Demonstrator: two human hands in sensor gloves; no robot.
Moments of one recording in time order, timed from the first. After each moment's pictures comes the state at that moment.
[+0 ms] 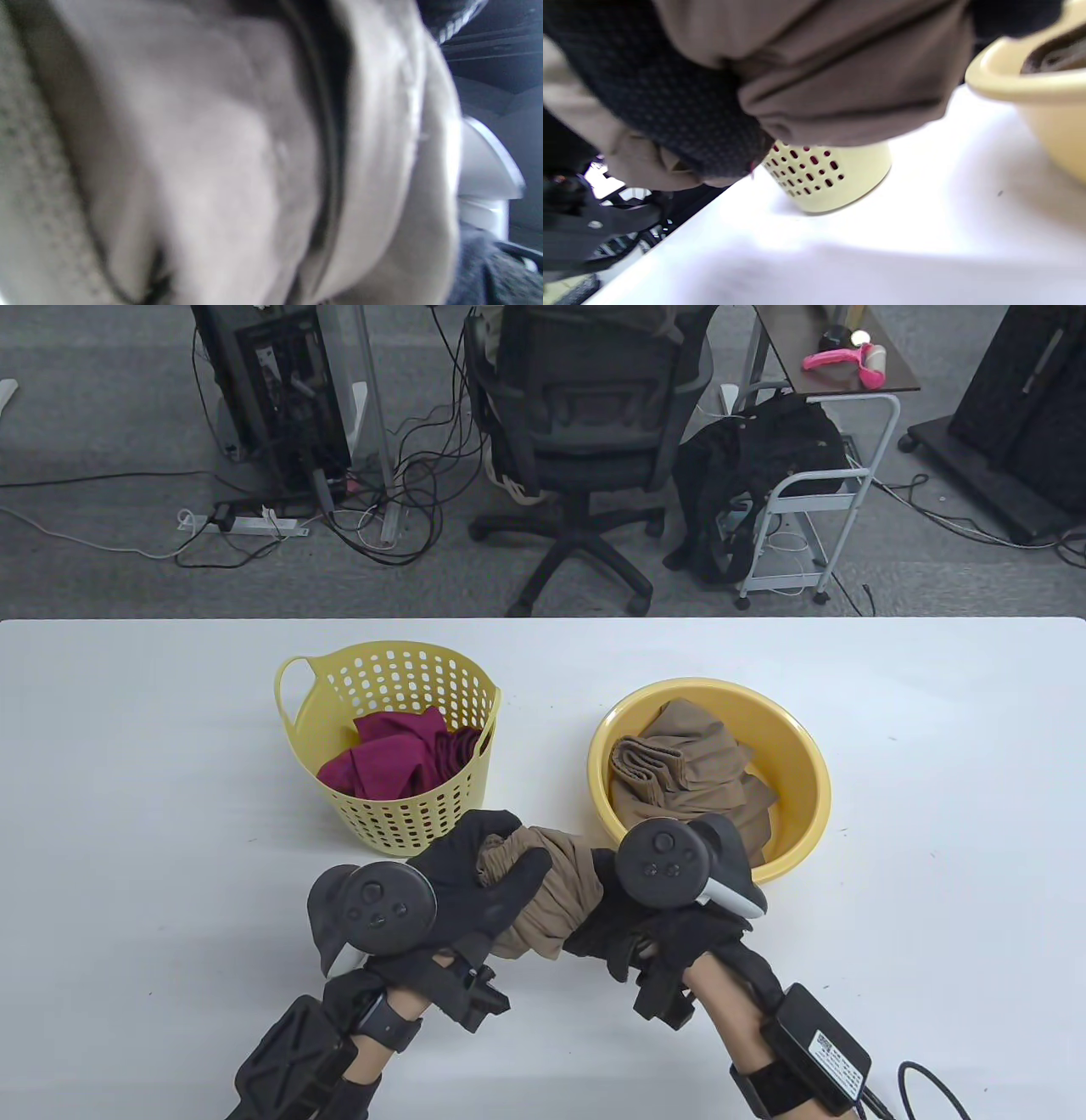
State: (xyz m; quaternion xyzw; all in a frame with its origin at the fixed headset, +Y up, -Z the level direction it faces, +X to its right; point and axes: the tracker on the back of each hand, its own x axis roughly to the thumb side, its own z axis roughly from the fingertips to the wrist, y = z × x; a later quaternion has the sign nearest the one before) left_hand -0.142 -0.604 -0.266 0.13 -0.28 0.39 0.87; right_hand 0.074 -0.623 -0.296 0.30 0.08 0.90 0.31
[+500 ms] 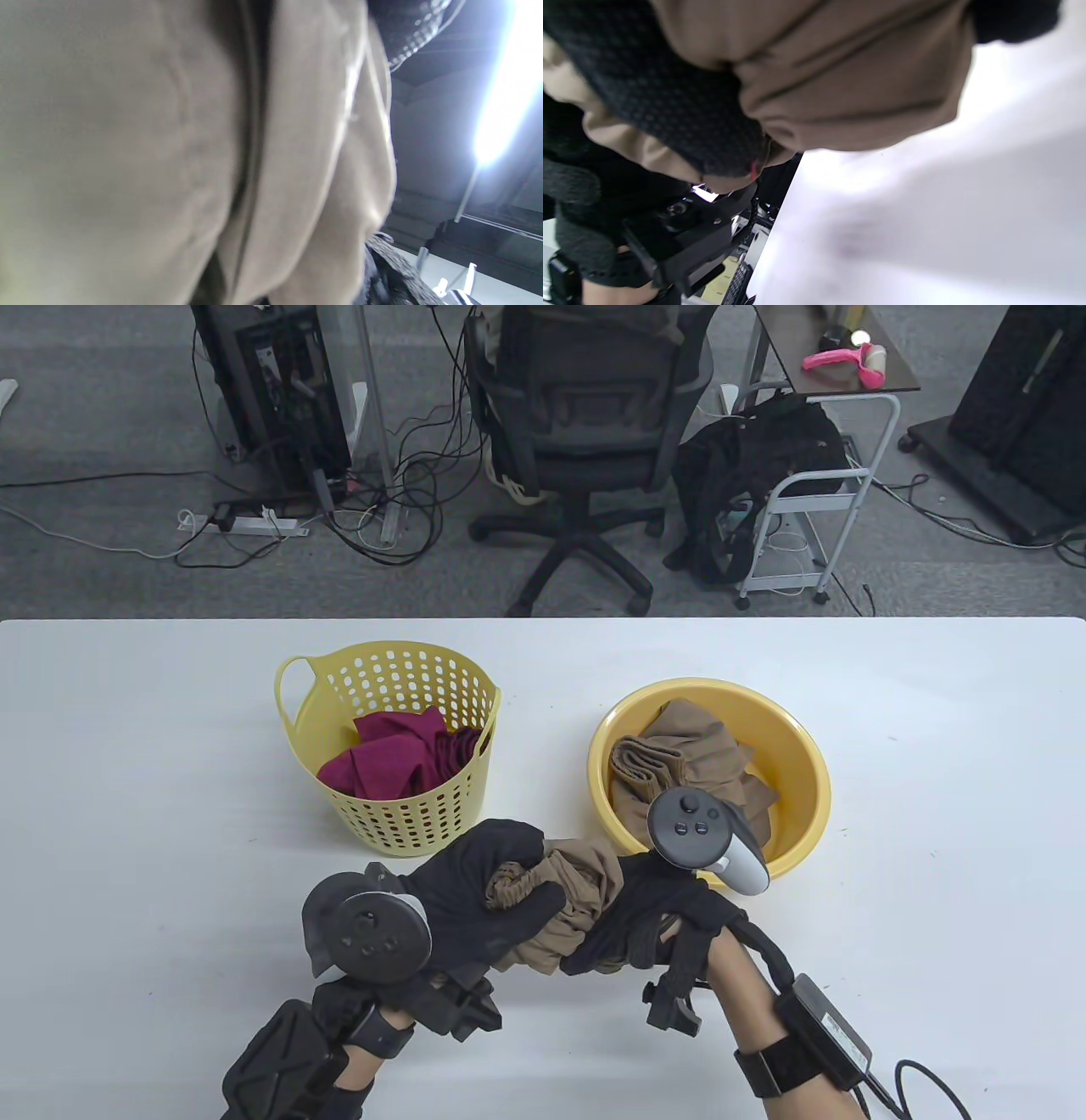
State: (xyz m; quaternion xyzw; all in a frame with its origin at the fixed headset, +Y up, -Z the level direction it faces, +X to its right) left_hand -0.135 -0.581 -0.248 0.16 -0.39 0.36 0.83; right_hand 0.078 -0.644 -0.309 0.34 0.23 0.78 0.47
